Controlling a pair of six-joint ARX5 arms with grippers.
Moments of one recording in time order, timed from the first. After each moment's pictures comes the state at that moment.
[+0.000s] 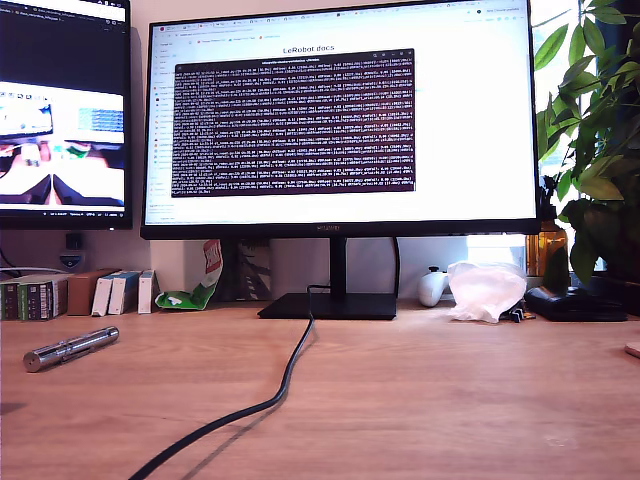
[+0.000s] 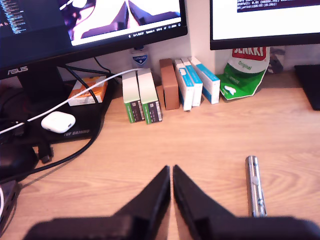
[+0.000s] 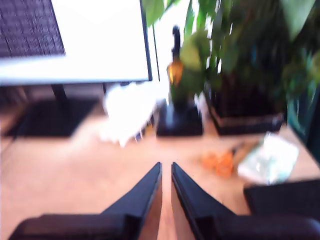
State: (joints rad) left arm -0.16 0.54 0.23 0.08 -0.25 -0.01; right arm -0.09 0.25 0.31 -0.31 -0.09 0.03
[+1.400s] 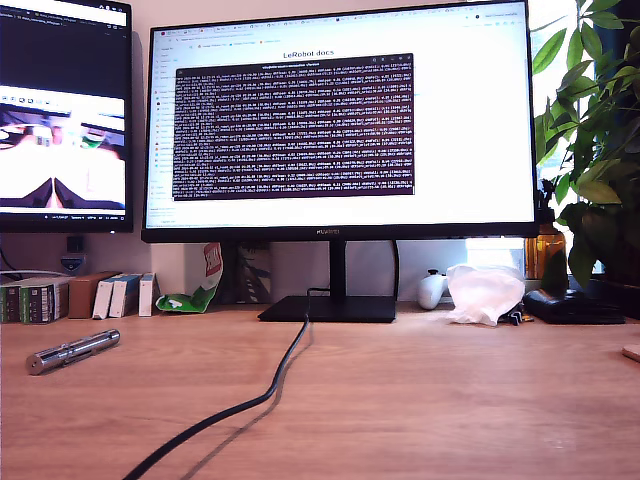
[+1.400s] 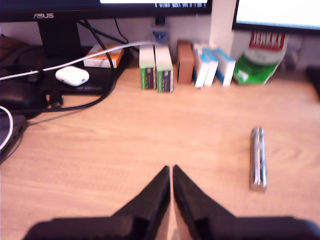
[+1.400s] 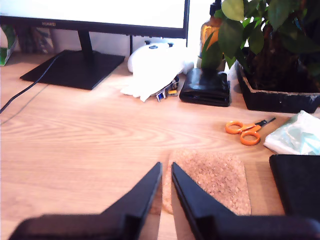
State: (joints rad) left arm -0.20 0.13 0.01 -0.13 -0.34 -0.15; right arm -0.09 0.01 0.07 -0.34 -0.20 -0.09
